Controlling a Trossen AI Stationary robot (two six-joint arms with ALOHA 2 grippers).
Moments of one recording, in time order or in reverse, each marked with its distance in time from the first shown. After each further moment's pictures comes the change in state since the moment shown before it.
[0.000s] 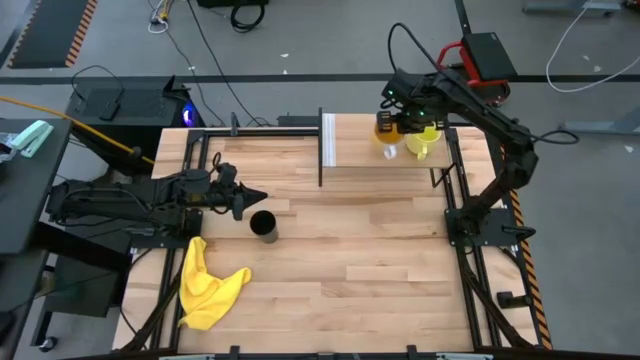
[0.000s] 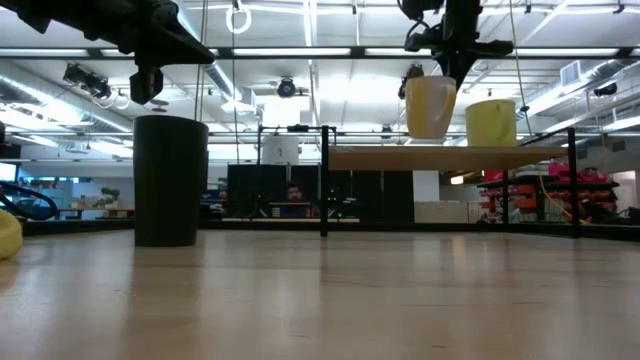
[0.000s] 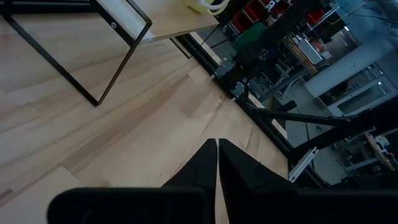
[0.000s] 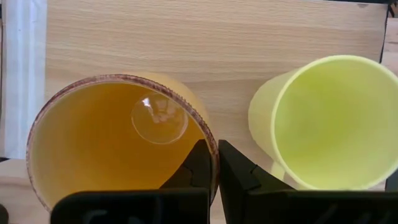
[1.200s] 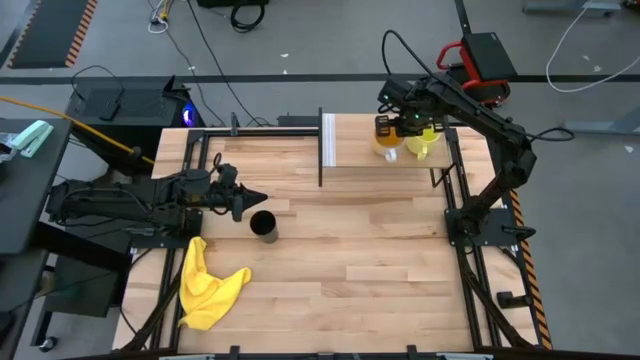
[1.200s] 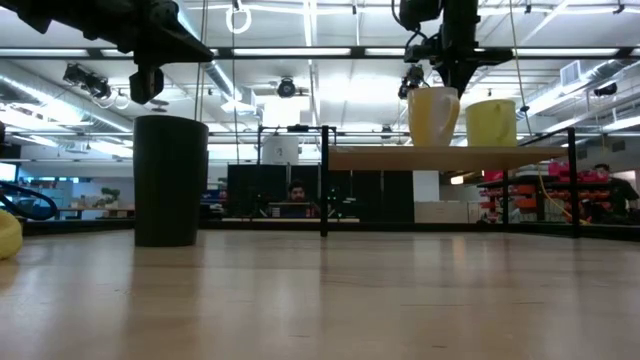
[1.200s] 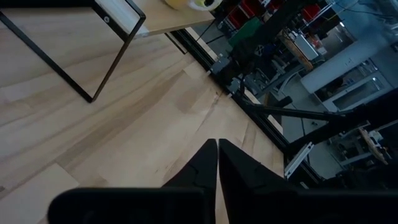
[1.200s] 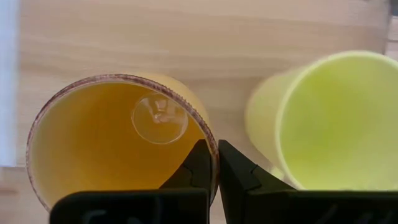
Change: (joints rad) left arm 0.000 0.000 0.000 0.000 0.026 0.000; right arm 0.000 0.012 -0.052 0.024 0.012 -0.008
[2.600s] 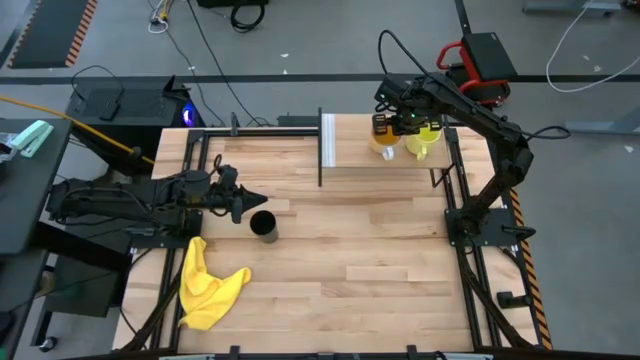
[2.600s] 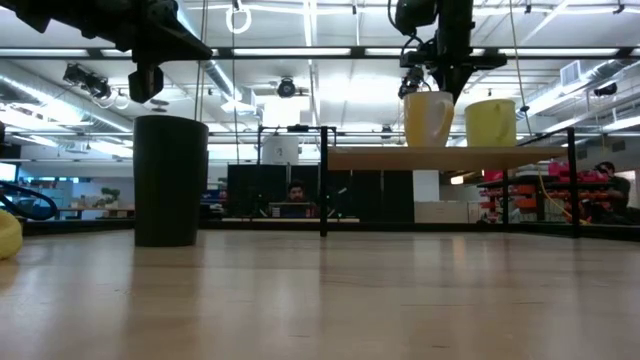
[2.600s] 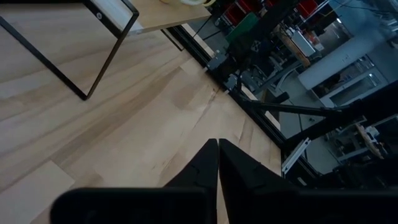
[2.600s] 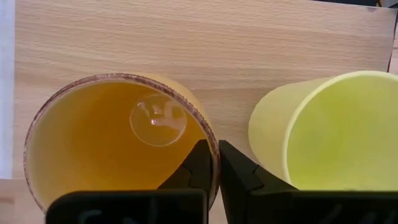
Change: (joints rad) left arm -0.018 0.000 0.000 0.000 0.000 -0.001; right arm -0.009 0.027 0.002 0.021 0.012 -0.011
